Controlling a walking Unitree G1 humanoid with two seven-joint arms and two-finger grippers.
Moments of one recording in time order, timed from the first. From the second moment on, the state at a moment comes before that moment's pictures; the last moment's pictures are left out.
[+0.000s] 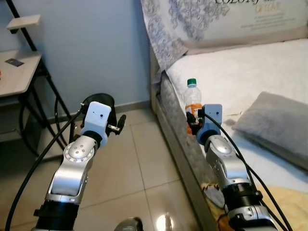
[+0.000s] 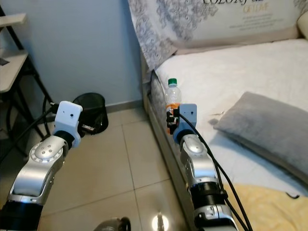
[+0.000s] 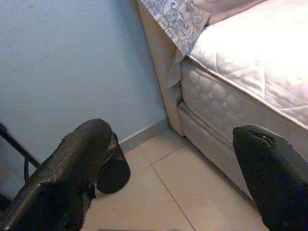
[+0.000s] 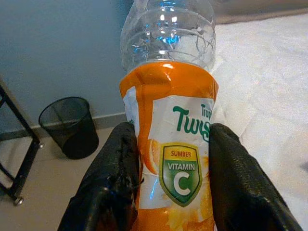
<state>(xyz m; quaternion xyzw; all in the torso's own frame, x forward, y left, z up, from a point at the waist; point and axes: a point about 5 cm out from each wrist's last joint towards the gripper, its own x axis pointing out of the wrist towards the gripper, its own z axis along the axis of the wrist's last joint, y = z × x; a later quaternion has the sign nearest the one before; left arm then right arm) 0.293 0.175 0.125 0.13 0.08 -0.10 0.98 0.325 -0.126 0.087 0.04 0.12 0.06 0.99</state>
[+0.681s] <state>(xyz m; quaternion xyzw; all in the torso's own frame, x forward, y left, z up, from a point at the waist) 0.293 0.173 0.122 0.13 0.09 -0.10 0.98 0.325 -0.127 0.086 0.03 0.13 0.06 0.99</state>
